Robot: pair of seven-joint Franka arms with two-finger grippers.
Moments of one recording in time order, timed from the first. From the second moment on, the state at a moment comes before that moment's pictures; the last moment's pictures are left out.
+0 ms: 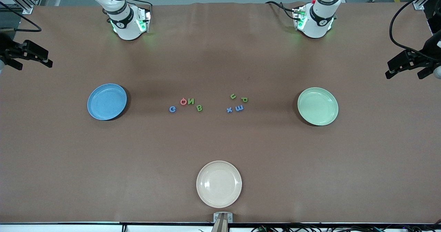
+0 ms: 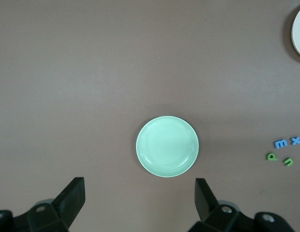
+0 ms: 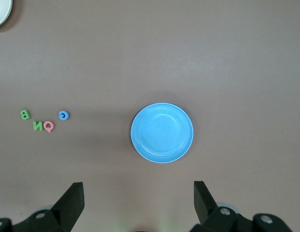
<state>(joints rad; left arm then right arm) -0.02 -0.04 0.02 -1.61 -0.02 1.64 0.02 0.03 -0.09 -0.09 -1.63 0.03 1.51 -0.12</state>
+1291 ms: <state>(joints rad) -0.09 0.12 -0.17 -1.63 -0.11 1.55 -0.28 -0.02 -0.03 -0.10 -1.63 0.03 1.57 -0.12</state>
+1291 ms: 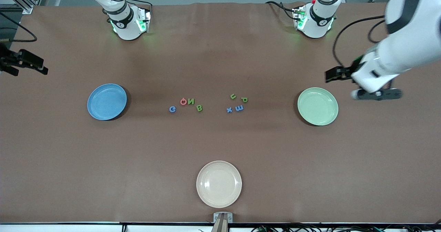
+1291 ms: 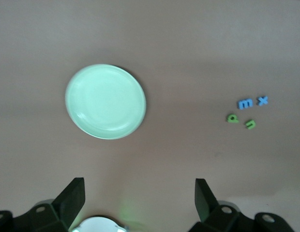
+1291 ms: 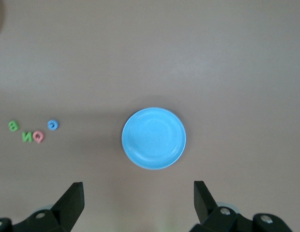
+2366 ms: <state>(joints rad) -0.41 0.43 -0.26 -1.85 -0.03 2.13 -0.71 0.13 0.14 -0.08 -1.64 0.06 1.60 0.39</state>
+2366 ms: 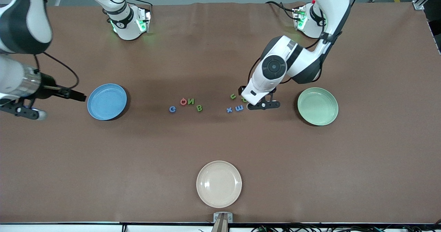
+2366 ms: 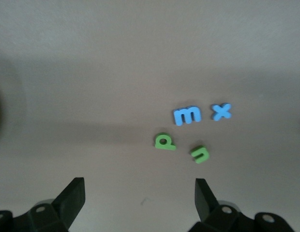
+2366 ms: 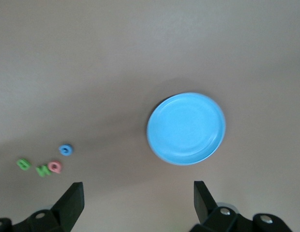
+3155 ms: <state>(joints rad) -0.48 0.56 -0.26 -1.90 0.03 2.37 -0.73 0.41 0.14 -0.08 -1.76 0.06 1.73 1.25</state>
